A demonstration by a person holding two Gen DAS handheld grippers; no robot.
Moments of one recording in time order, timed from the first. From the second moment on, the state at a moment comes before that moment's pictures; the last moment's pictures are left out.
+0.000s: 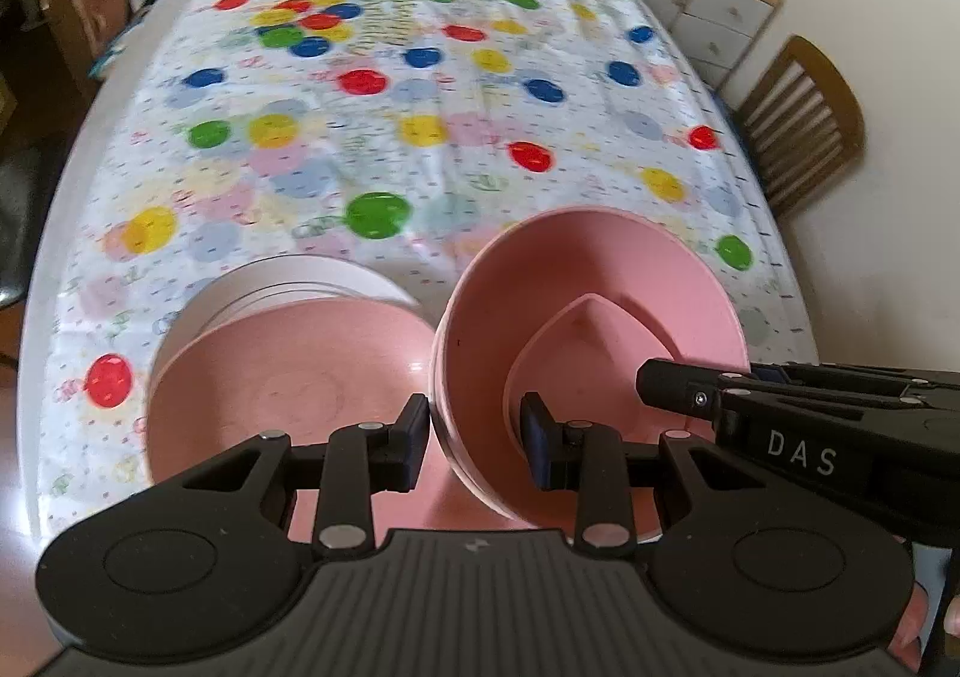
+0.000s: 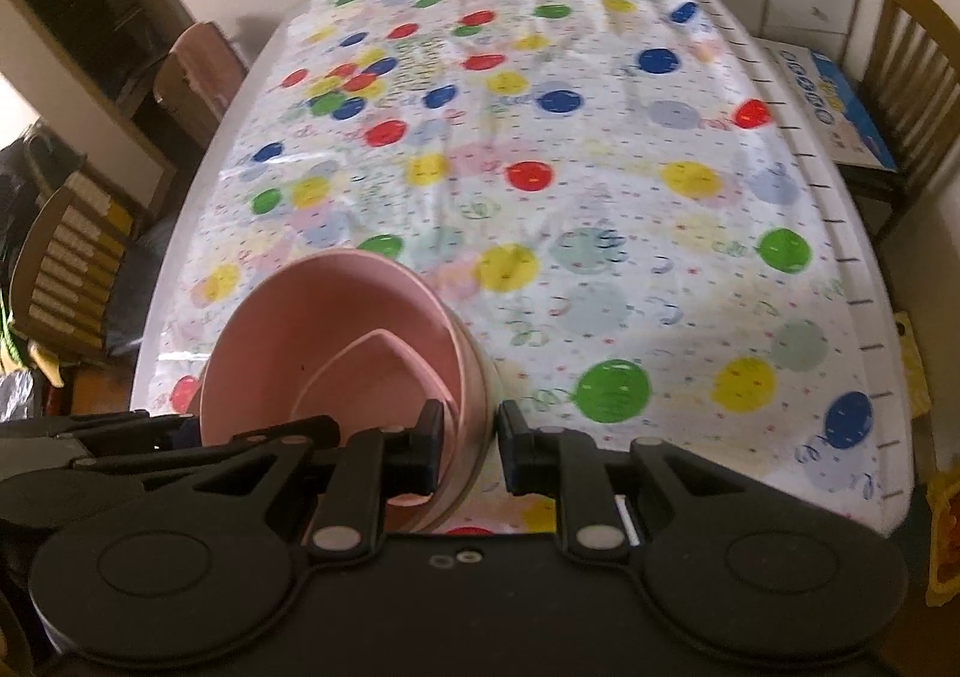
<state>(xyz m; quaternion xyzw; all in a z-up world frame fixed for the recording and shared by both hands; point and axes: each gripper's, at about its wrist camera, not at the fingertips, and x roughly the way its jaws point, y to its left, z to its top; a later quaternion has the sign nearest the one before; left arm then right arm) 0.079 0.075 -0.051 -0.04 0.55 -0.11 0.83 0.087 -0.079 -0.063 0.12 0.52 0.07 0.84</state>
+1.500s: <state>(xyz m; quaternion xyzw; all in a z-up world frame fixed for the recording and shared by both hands) 0.106 0.172 -0.109 -0.08 0.59 0.00 0.80 0.145 0.028 -0.118 0.08 0.58 0.13 0.80</state>
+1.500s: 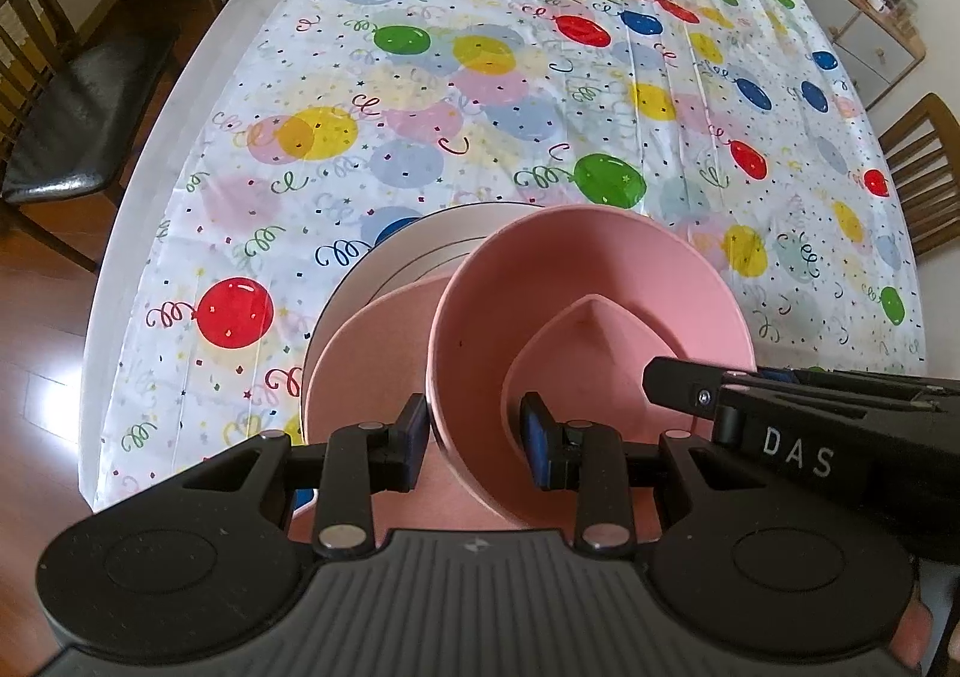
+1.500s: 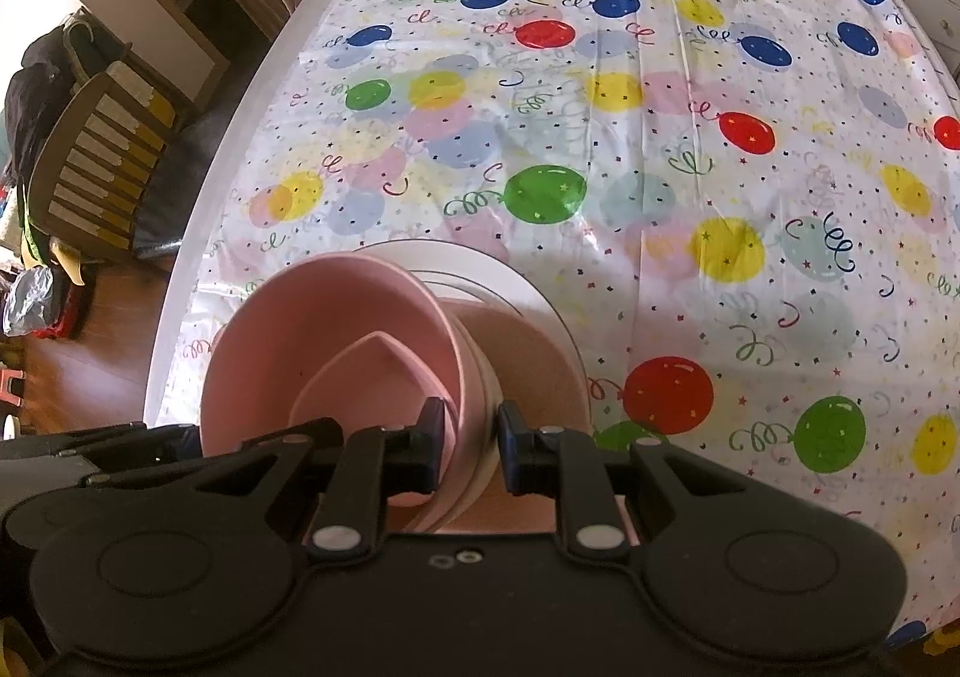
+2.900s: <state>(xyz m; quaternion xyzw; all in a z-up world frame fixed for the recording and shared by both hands) 0.028 0.140 -0.045 -0.06 0.47 0.00 0.88 0.079 -0.041 -0.052 0.11 0.46 0.25 0.85</state>
